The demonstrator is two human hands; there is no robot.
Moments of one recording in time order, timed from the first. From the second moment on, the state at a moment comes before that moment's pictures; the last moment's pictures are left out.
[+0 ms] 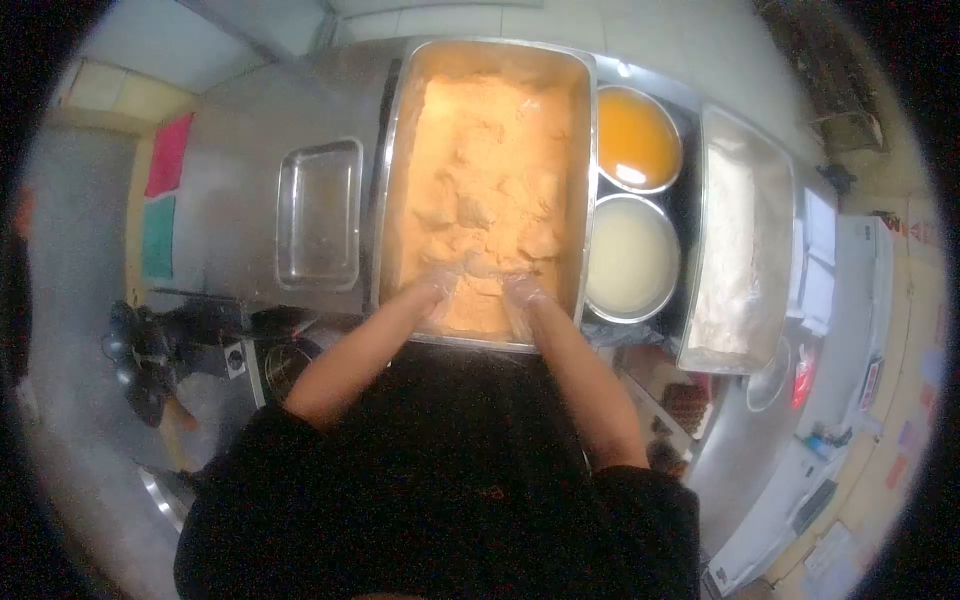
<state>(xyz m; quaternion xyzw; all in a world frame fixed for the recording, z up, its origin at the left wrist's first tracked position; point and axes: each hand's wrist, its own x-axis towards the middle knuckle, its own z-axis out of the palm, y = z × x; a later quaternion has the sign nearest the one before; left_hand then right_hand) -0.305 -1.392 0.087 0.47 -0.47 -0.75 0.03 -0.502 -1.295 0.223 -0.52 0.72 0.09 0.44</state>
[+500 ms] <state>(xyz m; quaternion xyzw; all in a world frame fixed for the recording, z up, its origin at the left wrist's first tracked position) -0.417 -1.545 0.227 0.57 -0.67 -0.47 -0.02 -0.592 -1.401 0.224 -0.34 0.84 -0.19 0.38</state>
